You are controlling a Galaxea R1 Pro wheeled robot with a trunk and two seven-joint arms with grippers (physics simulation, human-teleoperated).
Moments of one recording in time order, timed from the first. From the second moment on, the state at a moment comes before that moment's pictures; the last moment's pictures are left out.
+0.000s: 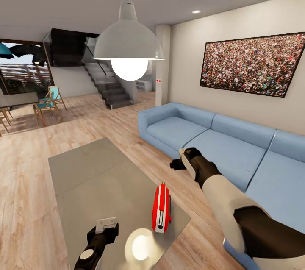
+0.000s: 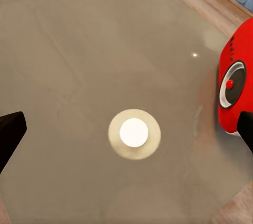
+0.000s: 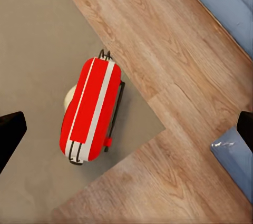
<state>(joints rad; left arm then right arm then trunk) -0.23 -0.11 0.04 -0.85 0.00 0.07 0.12 -1.04 0.14 0.11 -0.48 -0.03 0.79 -0.09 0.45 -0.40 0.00</state>
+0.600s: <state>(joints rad) -0.23 -0.03 0.04 0.00 -0.01 -0.46 0.12 -1.04 0.13 0.11 -0.48 -0.03 0.80 -0.08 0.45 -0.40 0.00</state>
